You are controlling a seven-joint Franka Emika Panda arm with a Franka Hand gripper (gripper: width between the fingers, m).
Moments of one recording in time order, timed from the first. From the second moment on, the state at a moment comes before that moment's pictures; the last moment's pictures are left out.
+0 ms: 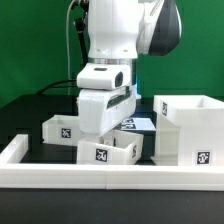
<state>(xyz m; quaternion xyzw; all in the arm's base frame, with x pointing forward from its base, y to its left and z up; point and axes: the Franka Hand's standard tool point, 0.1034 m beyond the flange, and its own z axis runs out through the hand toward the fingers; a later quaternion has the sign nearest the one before) 0.525 -0.043 0.014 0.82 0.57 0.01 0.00</state>
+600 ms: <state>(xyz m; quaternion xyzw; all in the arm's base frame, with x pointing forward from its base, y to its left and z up) 0.538 -0.029 0.020 0.71 0.71 -0.01 0.01</state>
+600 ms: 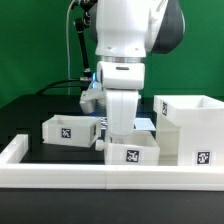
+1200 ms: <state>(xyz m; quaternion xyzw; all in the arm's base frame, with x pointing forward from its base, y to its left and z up) 0.541 -0.021 0.015 0.71 0.71 0.01 0.02</state>
